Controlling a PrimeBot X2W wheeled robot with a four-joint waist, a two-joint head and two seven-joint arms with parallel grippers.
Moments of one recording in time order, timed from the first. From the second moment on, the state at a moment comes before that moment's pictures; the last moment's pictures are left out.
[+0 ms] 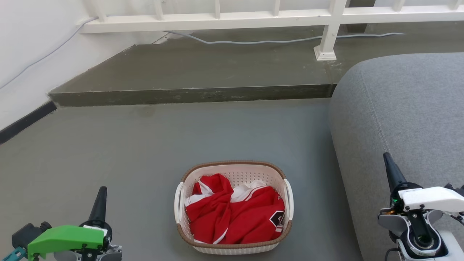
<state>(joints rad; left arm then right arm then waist) 0.02 0.09 -0.07 0.18 -1.38 -0.05 -0.04 -0.02 -0.09 0.02 0.24 1.37 0.05 -0.02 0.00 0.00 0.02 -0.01</state>
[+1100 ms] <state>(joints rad) -0.03 0.11 -0.03 0.25 -1.69 -0.11 0.02 -0.05 -0.09 -0.05 0.27 1.67 0.11 0.05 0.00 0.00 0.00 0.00</state>
